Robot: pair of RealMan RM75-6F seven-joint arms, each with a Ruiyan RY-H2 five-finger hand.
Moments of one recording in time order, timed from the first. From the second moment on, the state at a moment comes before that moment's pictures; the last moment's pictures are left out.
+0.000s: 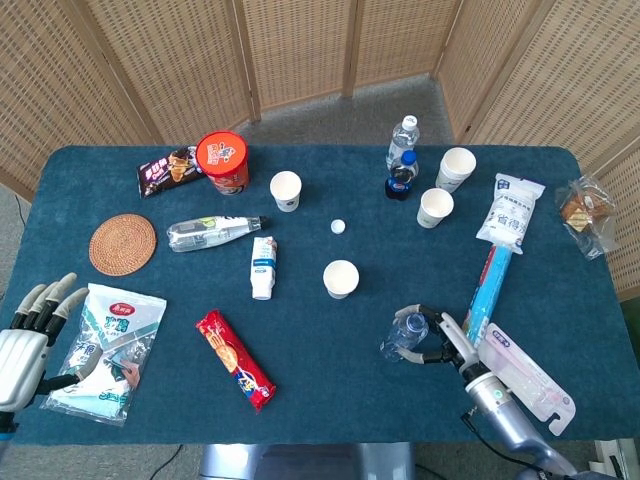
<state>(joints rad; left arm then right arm) -0.08 -1.01 0.02 -1.81 1.66 1.53 -0.02 0.41 -1.50 0.01 -1.38 -1.53 1.08 1.10</state>
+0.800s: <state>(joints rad) -0.08 -1.01 0.01 -1.82 1.68 1.56 -0.01 0.42 -1.44 0.05 -1.45 -1.49 1.08 0.94</state>
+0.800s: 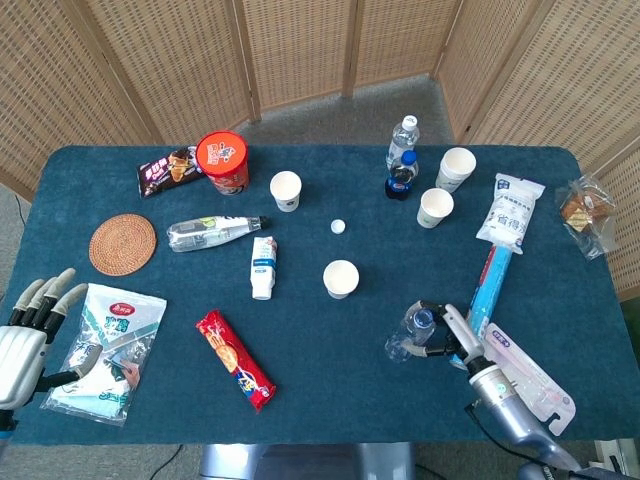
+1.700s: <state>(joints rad) -0.08 -1.01 0.04 -1.79 1.78 1.60 -0.12 0.58 -1.25 0.21 -1.71 -1.18 0.92 0.30</state>
